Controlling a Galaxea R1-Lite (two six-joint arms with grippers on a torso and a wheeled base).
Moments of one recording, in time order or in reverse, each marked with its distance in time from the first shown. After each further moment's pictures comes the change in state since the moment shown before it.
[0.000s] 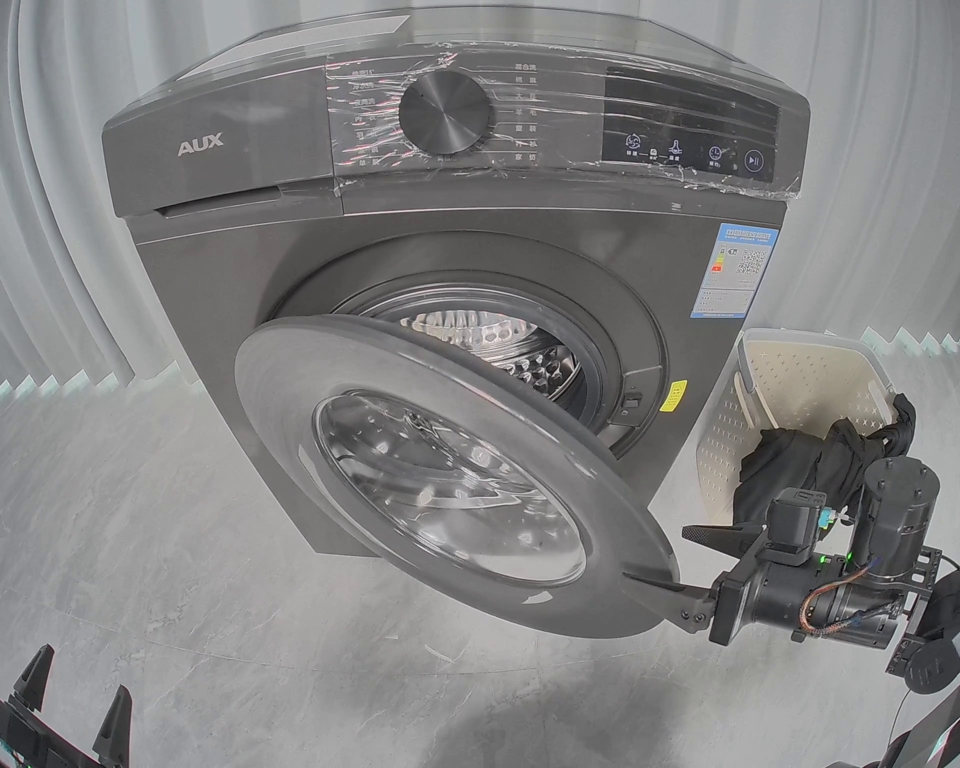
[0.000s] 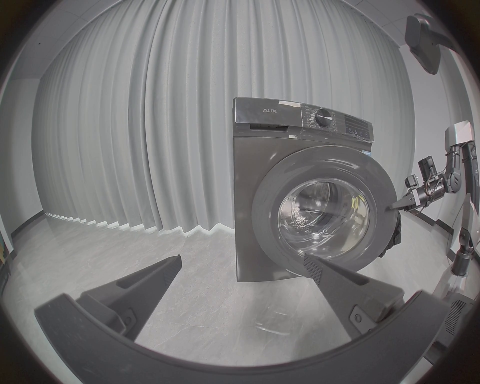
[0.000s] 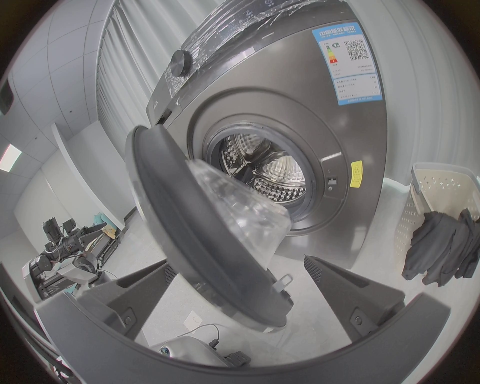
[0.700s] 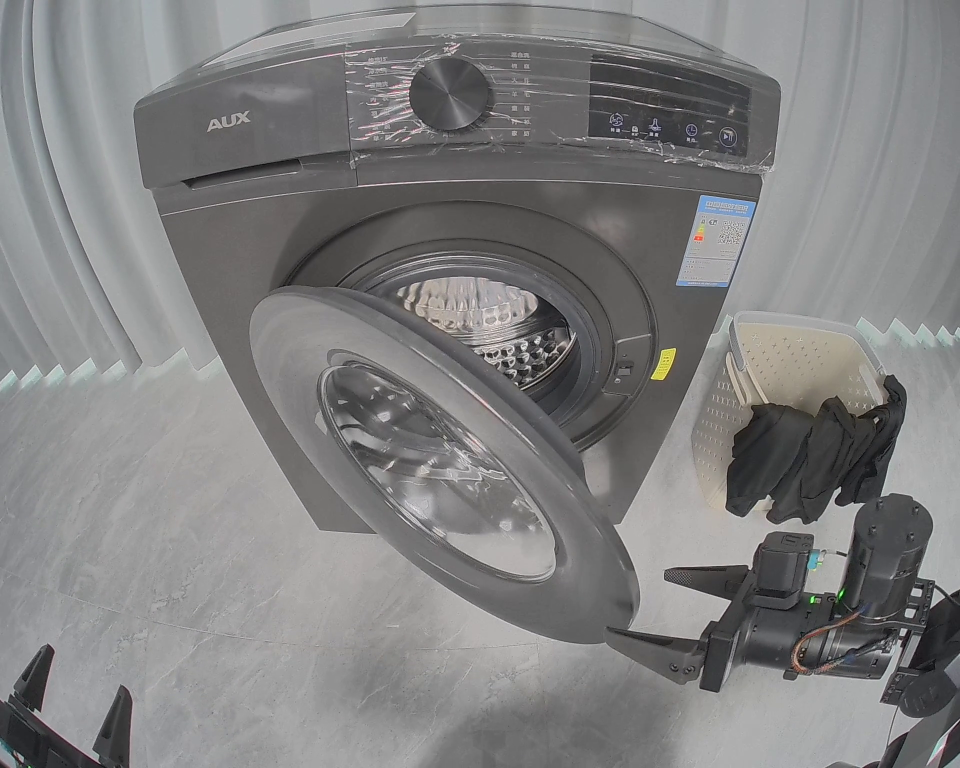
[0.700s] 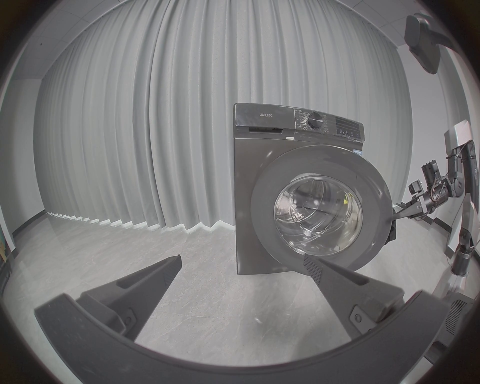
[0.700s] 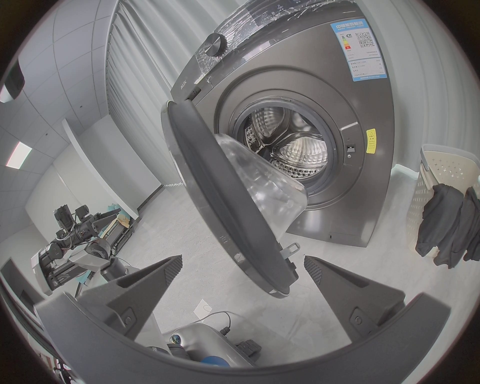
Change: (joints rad) left arm 0.000 0.000 0.000 0.000 0.000 0.002; right arm 0.080 0.023 0.081 -0.067 0.010 0.017
